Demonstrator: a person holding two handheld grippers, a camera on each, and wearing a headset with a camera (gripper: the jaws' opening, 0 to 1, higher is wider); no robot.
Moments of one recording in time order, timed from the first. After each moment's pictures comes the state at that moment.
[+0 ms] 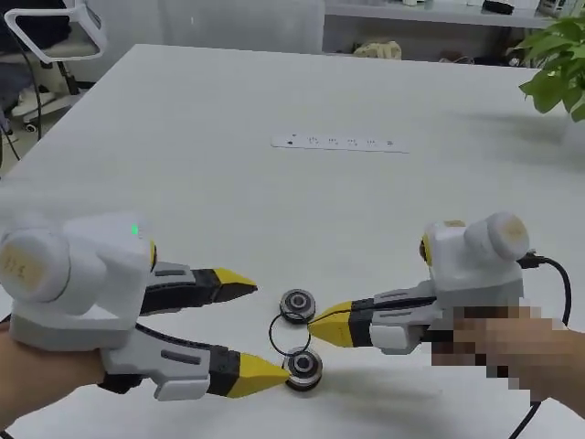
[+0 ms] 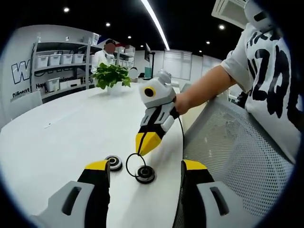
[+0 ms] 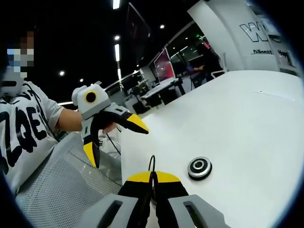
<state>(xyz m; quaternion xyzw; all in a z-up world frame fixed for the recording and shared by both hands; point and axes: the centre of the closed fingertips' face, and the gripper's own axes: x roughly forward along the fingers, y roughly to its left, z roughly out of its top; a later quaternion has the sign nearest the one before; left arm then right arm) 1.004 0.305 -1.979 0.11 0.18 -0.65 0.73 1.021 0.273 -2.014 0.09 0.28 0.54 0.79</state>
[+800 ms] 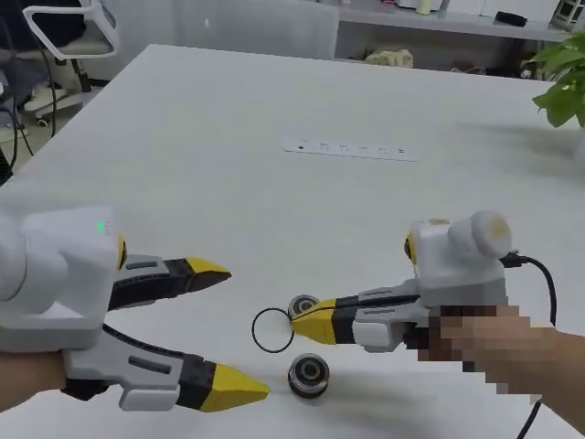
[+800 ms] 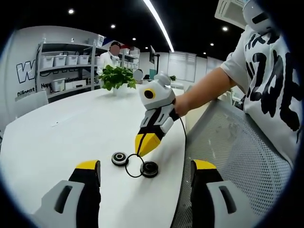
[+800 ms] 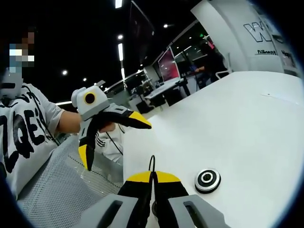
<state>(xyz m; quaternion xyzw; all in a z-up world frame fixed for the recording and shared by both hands) 1.008 0.330 -1.973 0.11 0.18 -0.63 0.75 1.028 0.299 -2.010 0.09 0.28 0.55 0.78</state>
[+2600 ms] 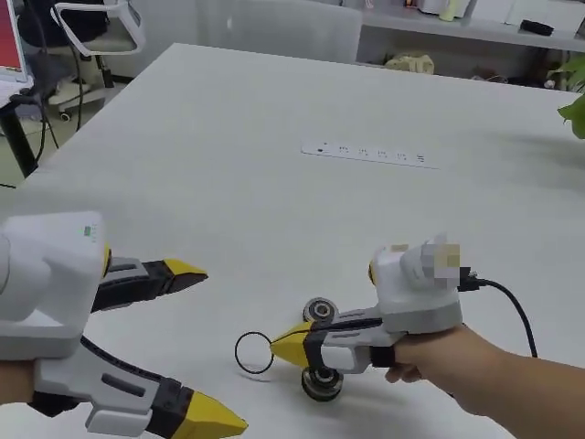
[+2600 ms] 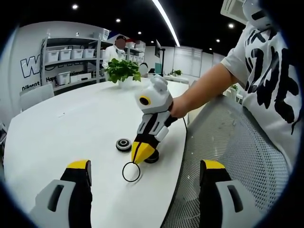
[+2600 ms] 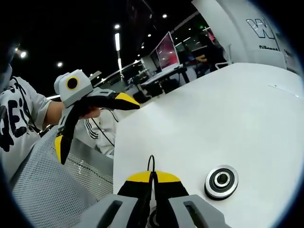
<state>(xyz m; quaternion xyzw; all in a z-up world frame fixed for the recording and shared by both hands) 1.003 0.361 -1.980 0.12 0.20 -0.61 0.76 1.032 0.333 -2.049 0.06 0.32 0.55 0.77</state>
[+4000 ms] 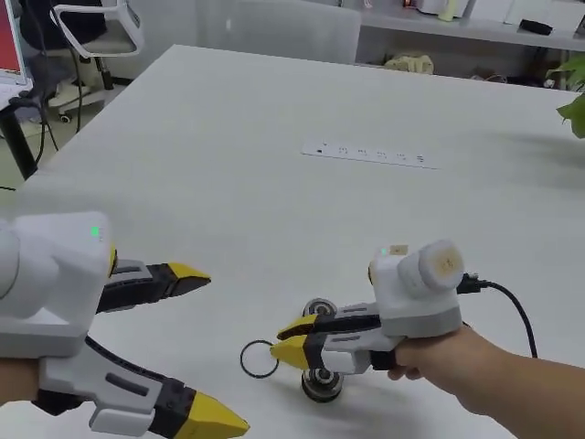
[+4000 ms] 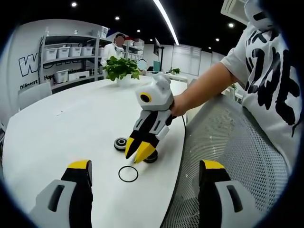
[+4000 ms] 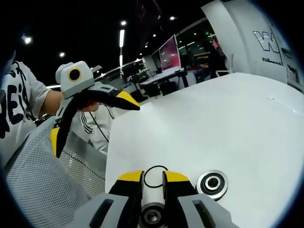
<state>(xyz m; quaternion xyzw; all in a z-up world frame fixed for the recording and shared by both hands) 1.002 0.357 -1.981 0.12 0.21 -0.61 0.75 1.037 0.325 -2.049 0.01 0.29 0.54 0.79</state>
